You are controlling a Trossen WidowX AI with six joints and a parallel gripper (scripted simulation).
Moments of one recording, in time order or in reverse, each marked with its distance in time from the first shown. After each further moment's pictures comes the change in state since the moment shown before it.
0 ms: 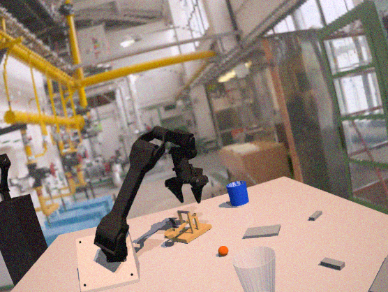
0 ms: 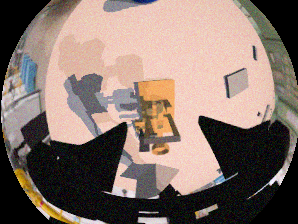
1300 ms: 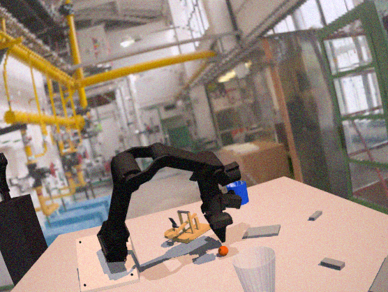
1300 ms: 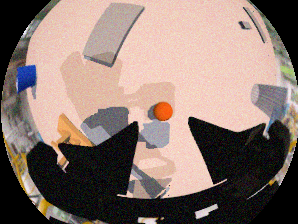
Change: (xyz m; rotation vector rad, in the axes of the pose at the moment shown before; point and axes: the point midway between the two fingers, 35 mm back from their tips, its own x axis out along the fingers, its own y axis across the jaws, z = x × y) arm 0.071 -0.235 -0.123 0.668 -0.017 -0.003
